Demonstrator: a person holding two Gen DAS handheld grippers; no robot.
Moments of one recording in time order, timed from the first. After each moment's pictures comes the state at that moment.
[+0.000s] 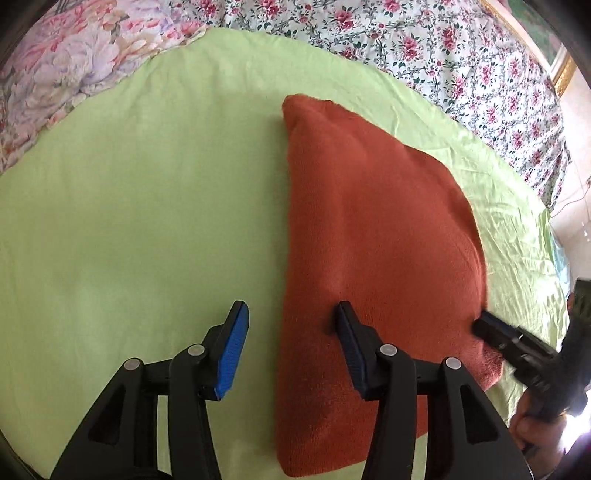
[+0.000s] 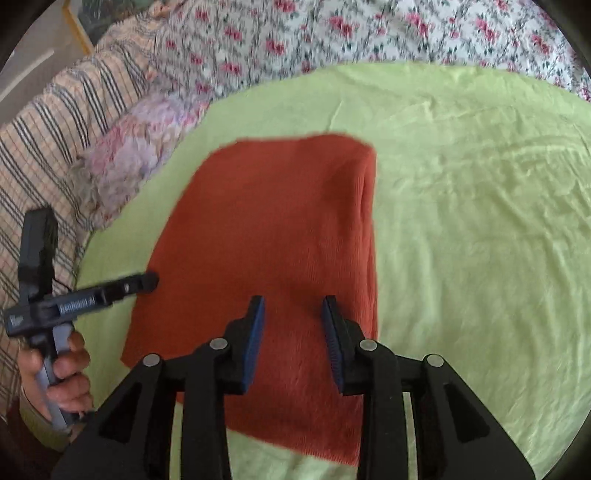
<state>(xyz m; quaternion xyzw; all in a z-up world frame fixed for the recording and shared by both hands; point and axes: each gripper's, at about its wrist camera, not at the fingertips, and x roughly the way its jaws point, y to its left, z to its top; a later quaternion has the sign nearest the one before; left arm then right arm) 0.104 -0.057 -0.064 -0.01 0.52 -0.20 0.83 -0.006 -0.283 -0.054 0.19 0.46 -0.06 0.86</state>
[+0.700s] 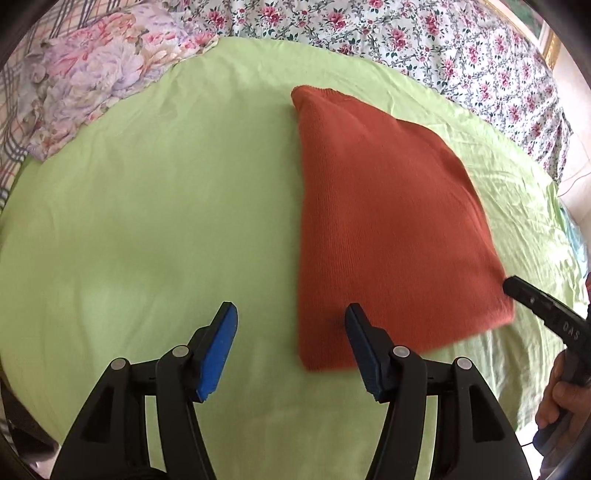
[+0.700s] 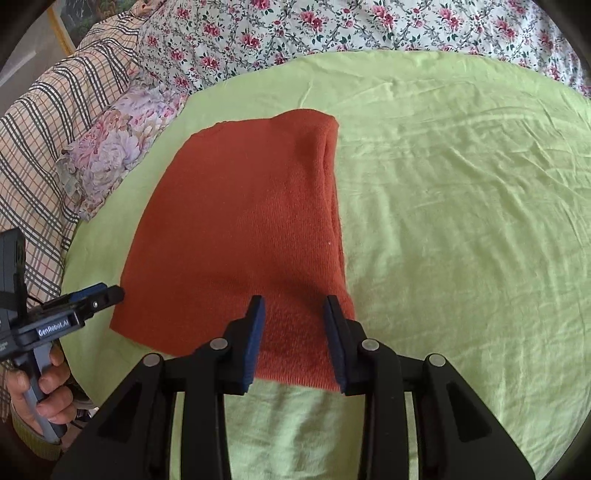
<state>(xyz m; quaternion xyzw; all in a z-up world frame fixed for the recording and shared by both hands) 0.032 -0.037 -0.050 0.03 0.51 -0.17 0.84 -0.051 -0.275 -0.034 0.20 0.46 -0.10 0.86</state>
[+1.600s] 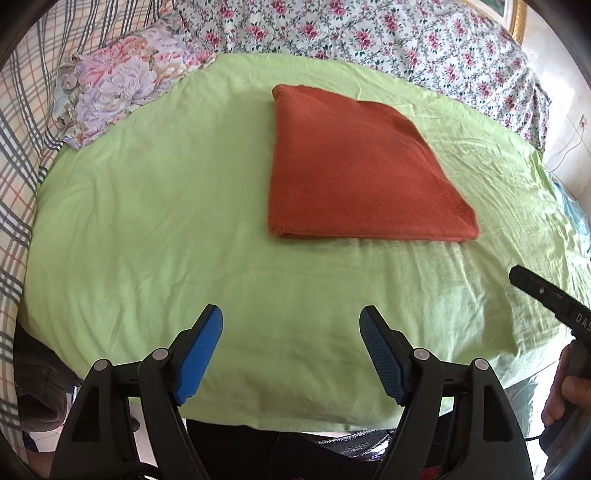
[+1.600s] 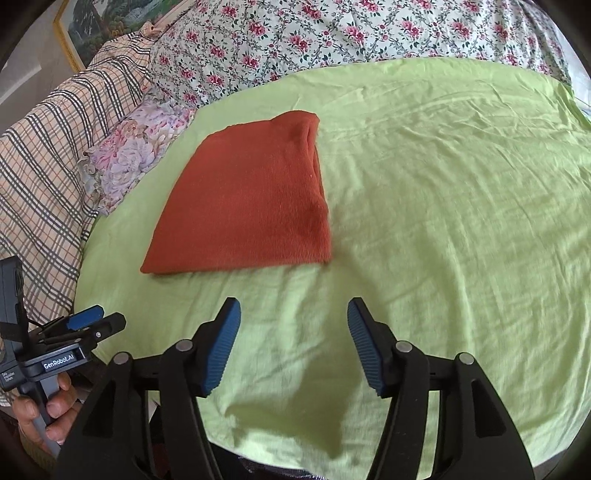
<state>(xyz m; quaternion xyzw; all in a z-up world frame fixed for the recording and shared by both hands) -0.090 -0.026 -0.032 0.08 0.47 -0.17 0.86 -0.157 -0.234 -0.015 0.21 0.42 -0.12 0.87</state>
